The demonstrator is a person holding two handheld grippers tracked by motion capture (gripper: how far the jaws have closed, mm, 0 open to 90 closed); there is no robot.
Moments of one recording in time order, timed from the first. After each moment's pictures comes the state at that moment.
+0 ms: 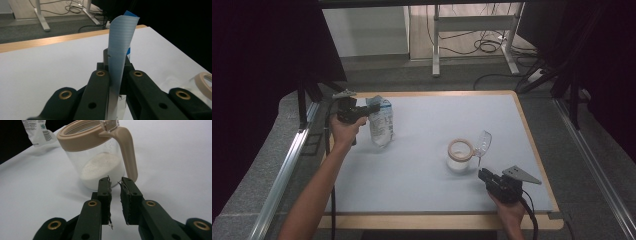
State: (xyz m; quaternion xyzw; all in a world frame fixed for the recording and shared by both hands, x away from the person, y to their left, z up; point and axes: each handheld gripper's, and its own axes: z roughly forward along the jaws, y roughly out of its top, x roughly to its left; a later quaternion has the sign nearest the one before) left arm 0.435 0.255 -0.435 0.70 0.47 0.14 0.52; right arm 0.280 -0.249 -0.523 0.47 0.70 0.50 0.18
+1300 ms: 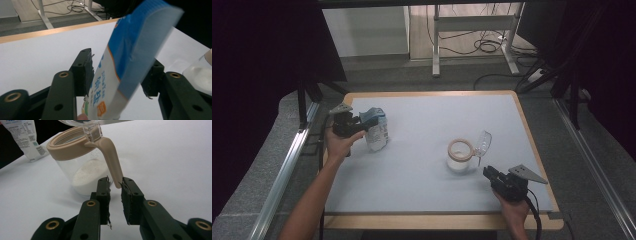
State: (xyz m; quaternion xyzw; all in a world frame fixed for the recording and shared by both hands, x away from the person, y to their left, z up) left arm 0.409 0.265 -0.463 0.72 0.45 0.16 0.51; right arm 0.282 -0.260 -0.520 0.48 0.69 0.51 0.19
